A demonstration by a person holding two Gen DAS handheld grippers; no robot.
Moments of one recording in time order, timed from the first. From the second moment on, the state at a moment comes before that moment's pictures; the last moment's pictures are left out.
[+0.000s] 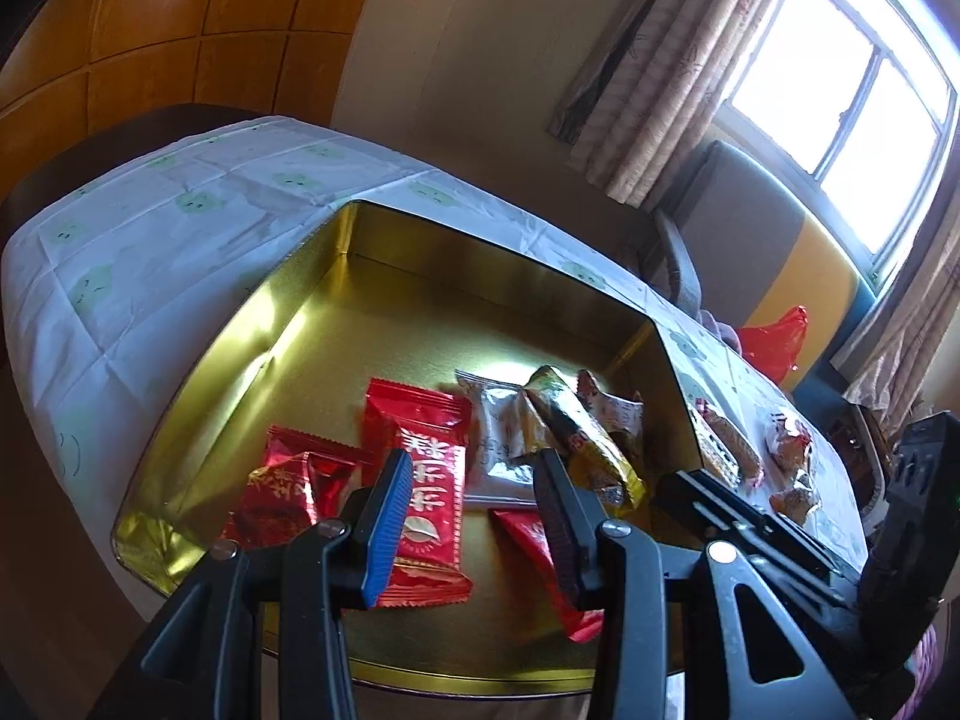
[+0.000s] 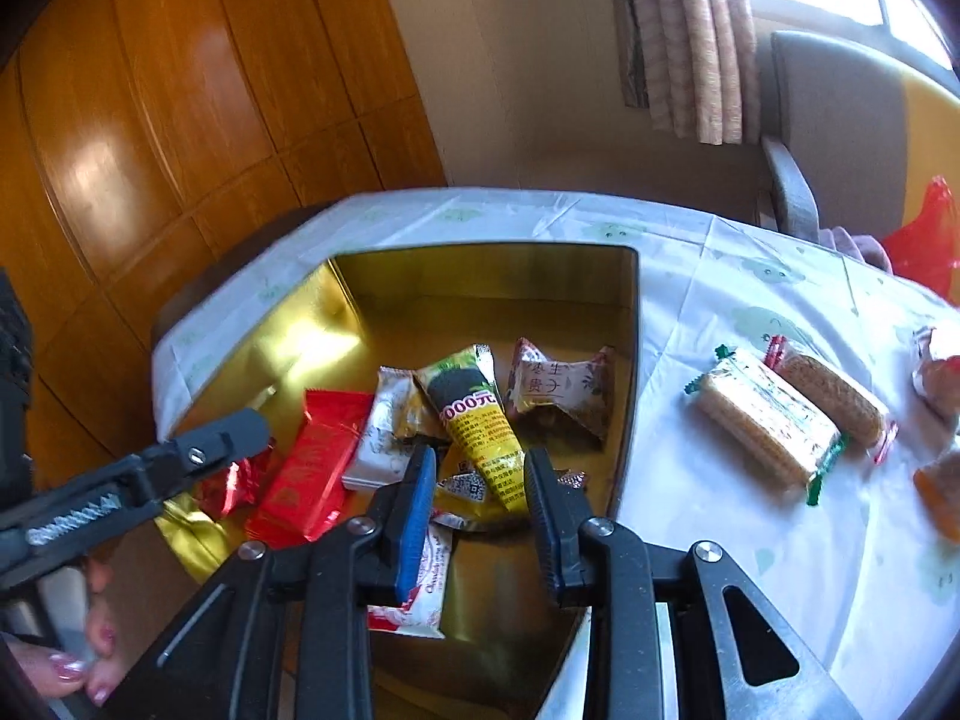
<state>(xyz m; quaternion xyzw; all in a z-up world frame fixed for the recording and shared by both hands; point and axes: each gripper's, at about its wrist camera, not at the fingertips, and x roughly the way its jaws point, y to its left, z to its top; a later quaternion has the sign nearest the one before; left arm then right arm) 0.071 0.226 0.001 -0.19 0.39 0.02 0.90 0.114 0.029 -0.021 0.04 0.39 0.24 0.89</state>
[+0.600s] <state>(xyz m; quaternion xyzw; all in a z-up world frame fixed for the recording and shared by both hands) 0.067 0.185 -0.004 -0.16 0.41 -0.04 0.89 0.087 -0.082 -0.039 0.10 0.40 0.14 0.90</state>
